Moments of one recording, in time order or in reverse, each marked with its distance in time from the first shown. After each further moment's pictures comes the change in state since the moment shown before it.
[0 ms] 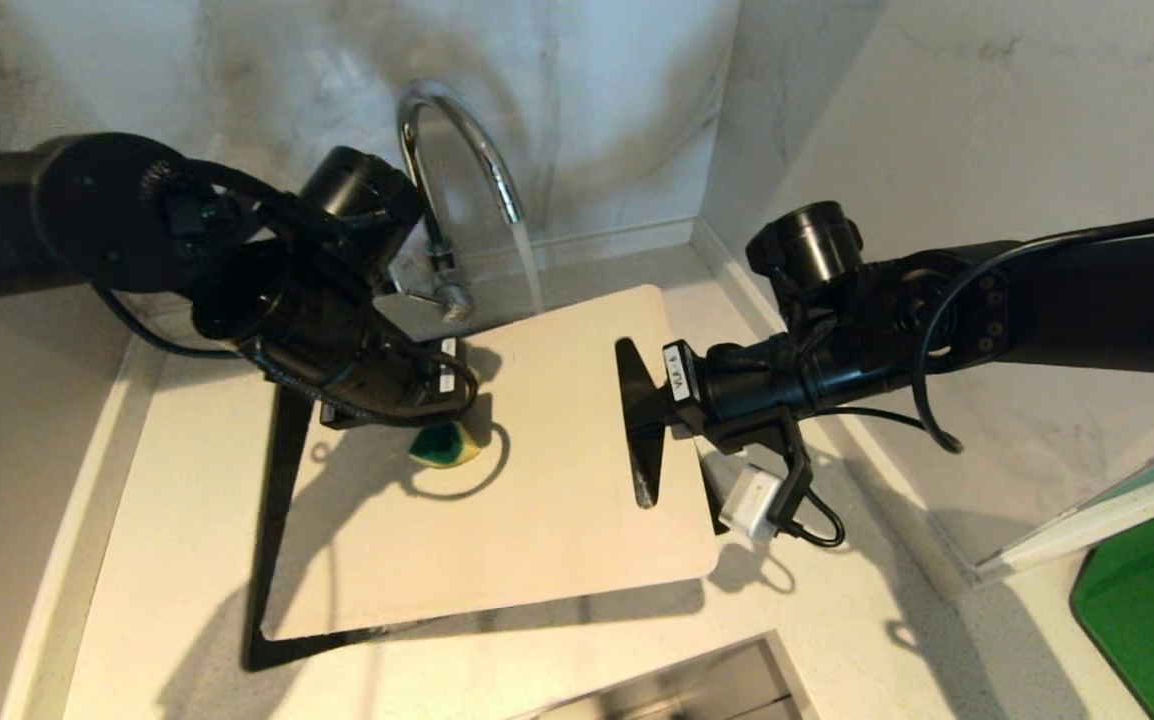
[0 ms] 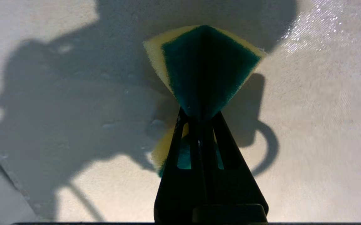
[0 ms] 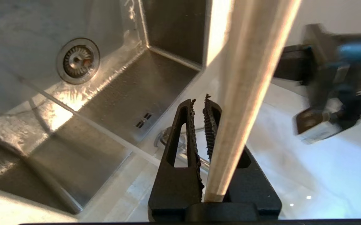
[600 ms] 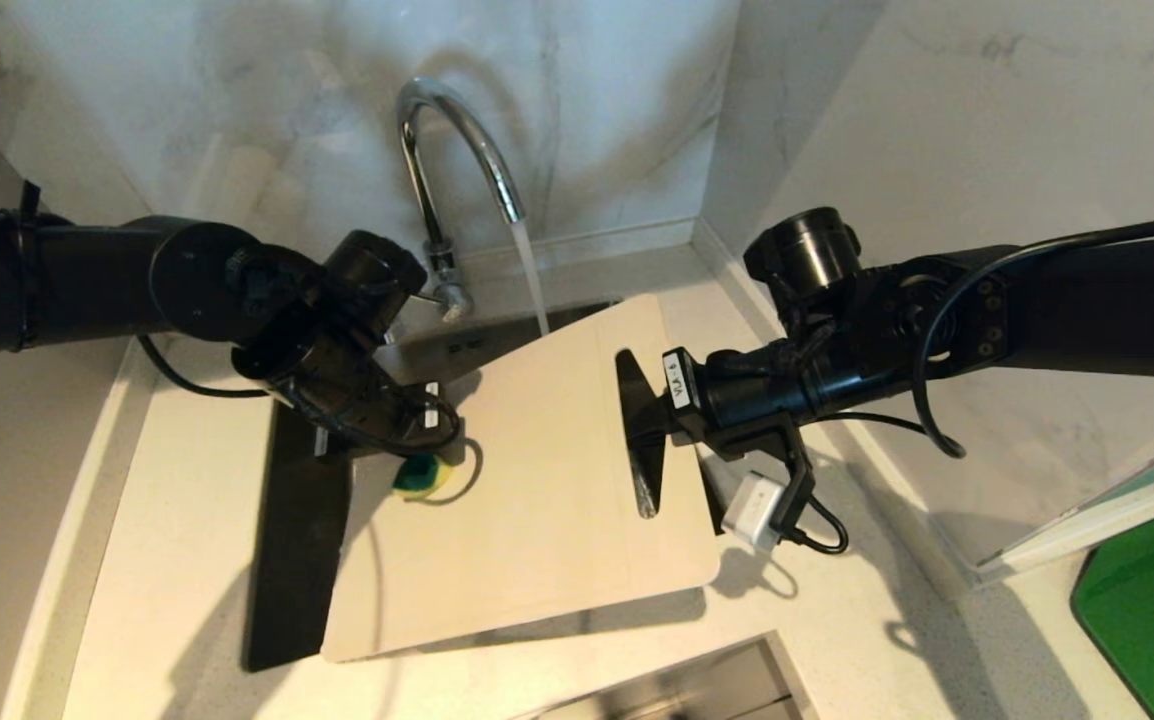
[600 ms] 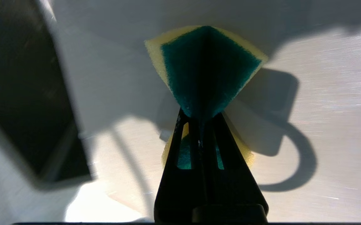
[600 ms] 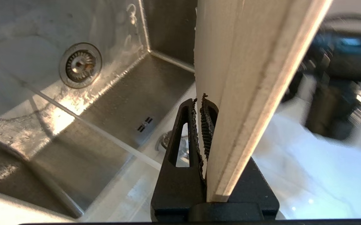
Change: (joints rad) left arm 0.123 0.071 0.092 -0.020 -0.015 -0.013; right arm 0.001 -0.007 0.016 -0.002 0.007 -0.003
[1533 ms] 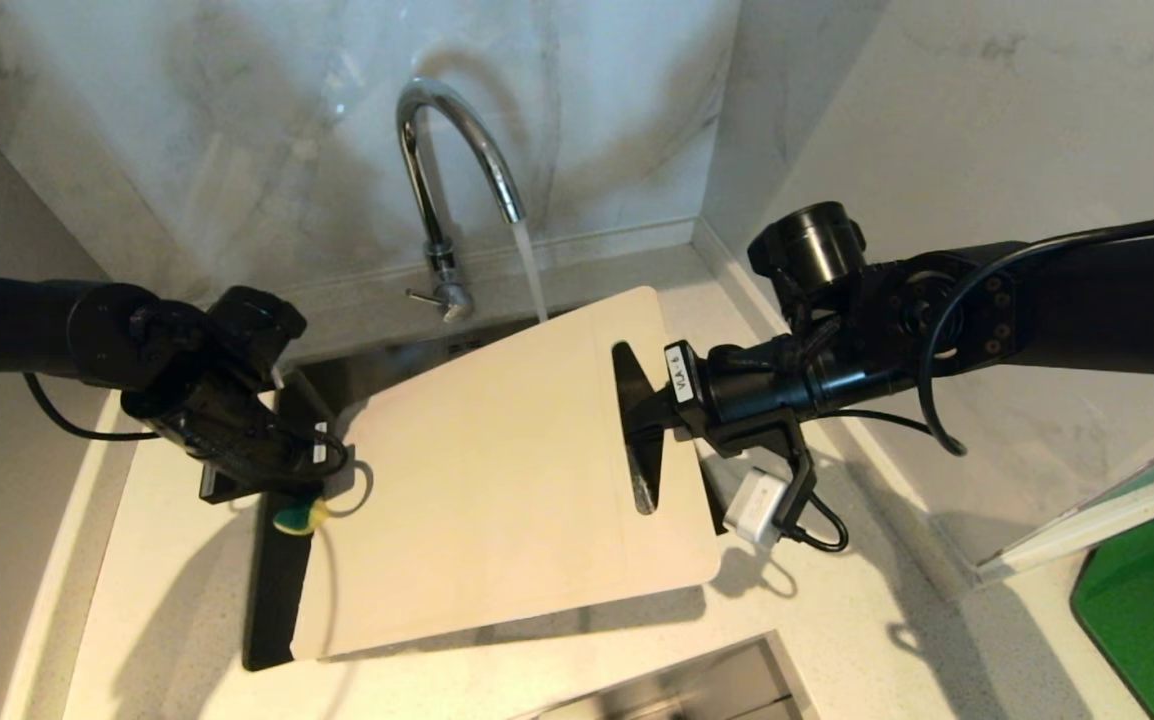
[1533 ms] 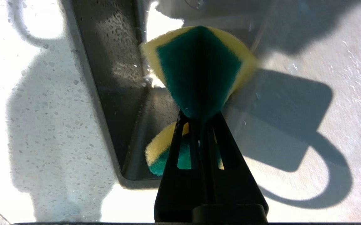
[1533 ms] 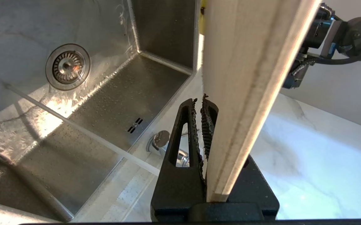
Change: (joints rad) left arm 0.273 -0.063 0.294 -0.143 -0.084 0.104; right arm -0.002 -0.004 0.000 -0.003 0.035 0.000
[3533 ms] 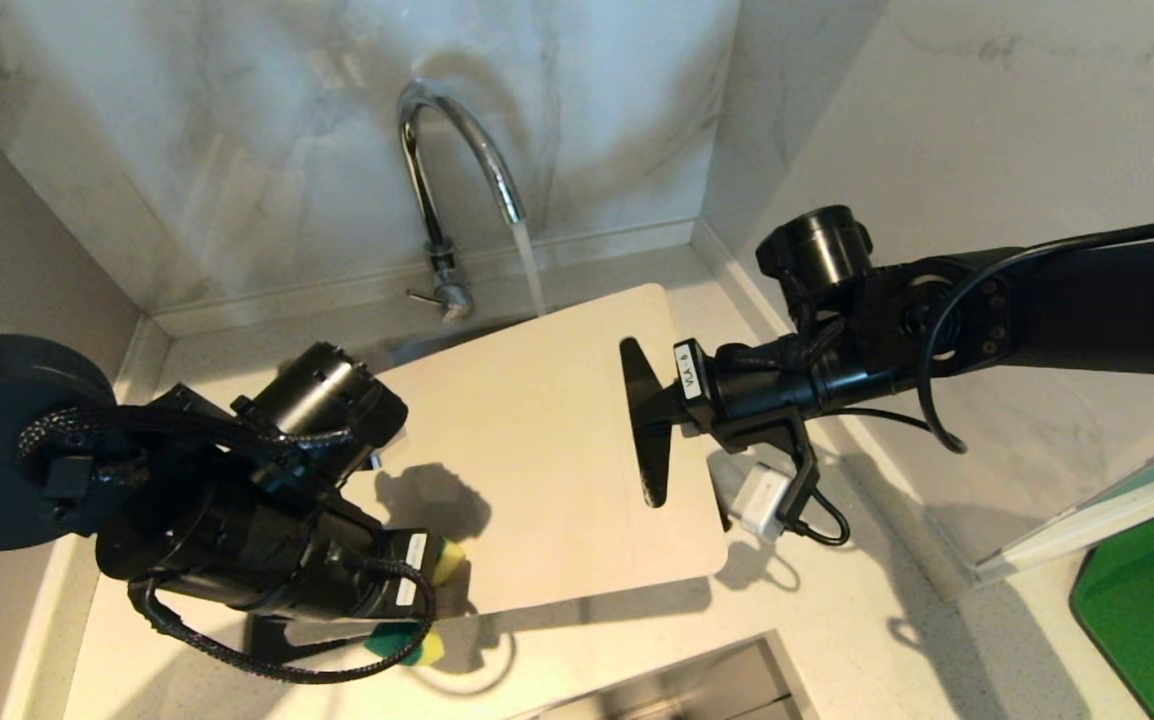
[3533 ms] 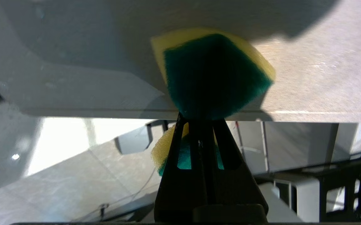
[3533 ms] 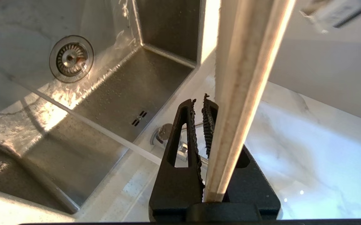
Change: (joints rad) left arm -0.533 -0.266 0.327 -0.117 0.086 -0.165; right arm -0.027 0.015 0.001 -0.026 0.008 -0.001
